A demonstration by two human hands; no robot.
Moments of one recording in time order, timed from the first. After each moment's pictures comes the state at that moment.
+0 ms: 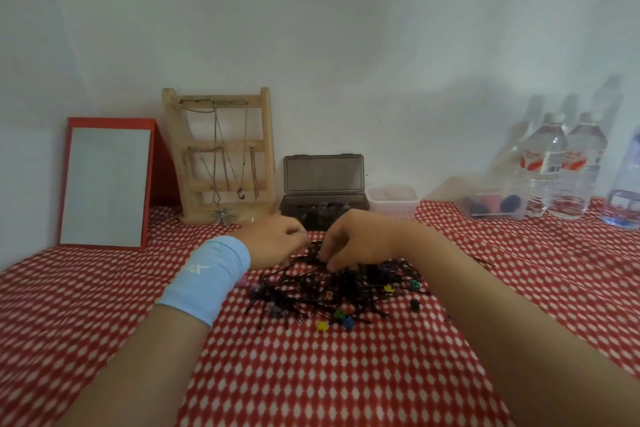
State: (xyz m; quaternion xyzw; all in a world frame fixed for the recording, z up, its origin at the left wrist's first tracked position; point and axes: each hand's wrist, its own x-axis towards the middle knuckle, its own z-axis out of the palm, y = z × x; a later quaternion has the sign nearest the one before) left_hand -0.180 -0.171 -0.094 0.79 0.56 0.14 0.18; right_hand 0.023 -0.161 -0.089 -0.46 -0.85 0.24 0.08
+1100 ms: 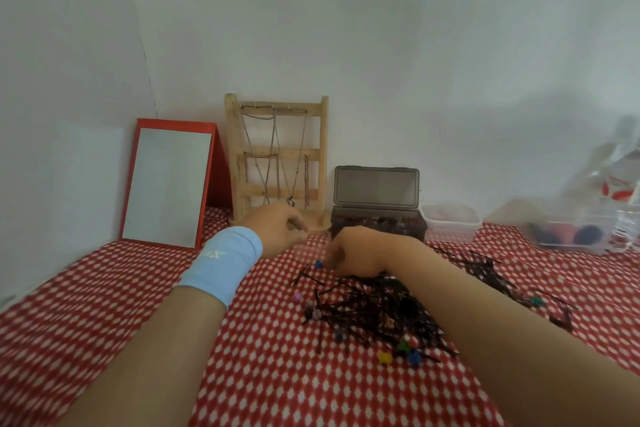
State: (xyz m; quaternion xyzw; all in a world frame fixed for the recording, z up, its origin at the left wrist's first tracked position) left_hand -0.259 -0.140 -0.079 0.75 0.62 0.18 0.12; right_hand -0.068 -0.105 -0.100 -0.45 -0.88 0.13 -0.01
